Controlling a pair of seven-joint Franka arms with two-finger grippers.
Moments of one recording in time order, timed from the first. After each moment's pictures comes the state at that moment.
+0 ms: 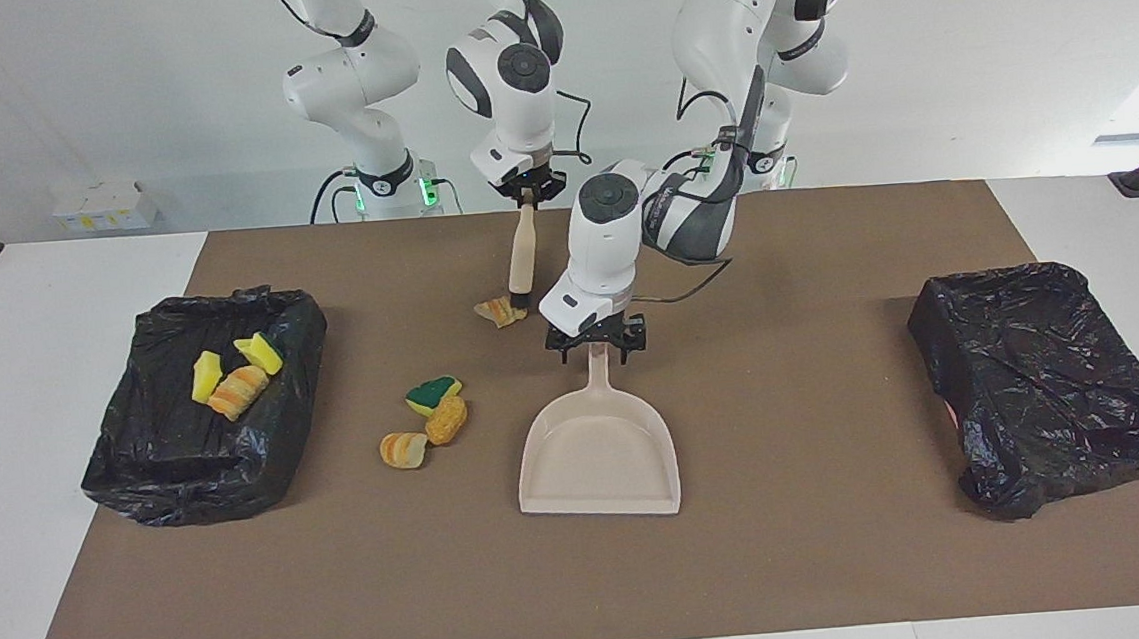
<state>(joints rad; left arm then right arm) -0.70 0.46 0.00 -1.69 -0.03 2.22 -0.55 0.44 -0.24 0.32 -2.44 0.21 1.96 0.79</state>
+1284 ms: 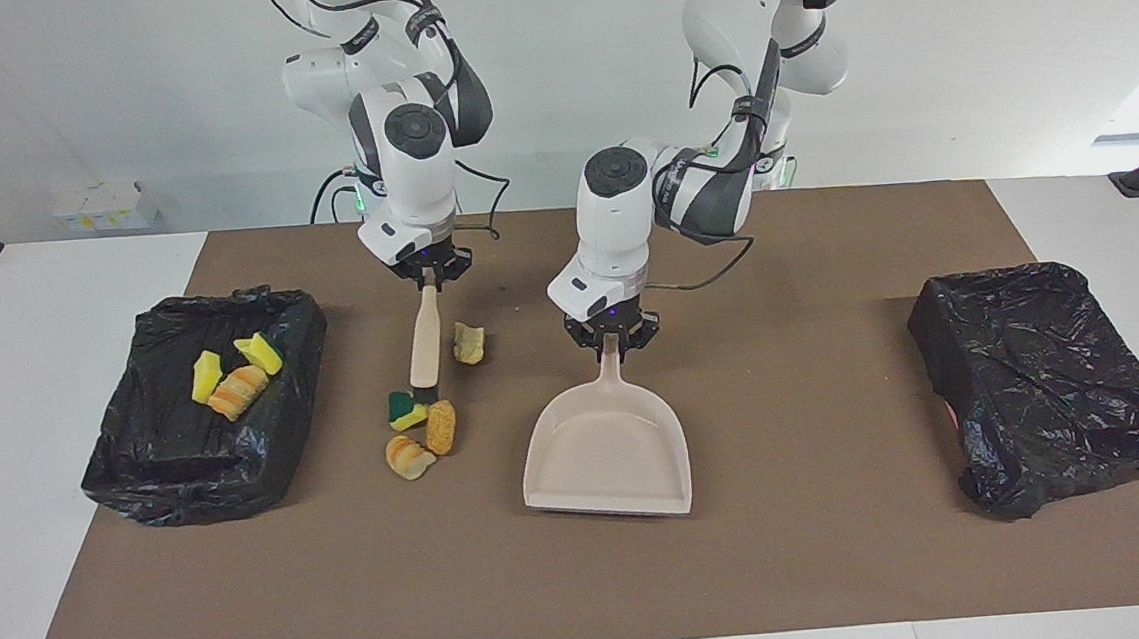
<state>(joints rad) -0.69 0.39 0.02 -1.67 0.04 2.11 -0.43 0.03 -0.10 0.32 -2.23 -0.12 1.95 0.41</state>
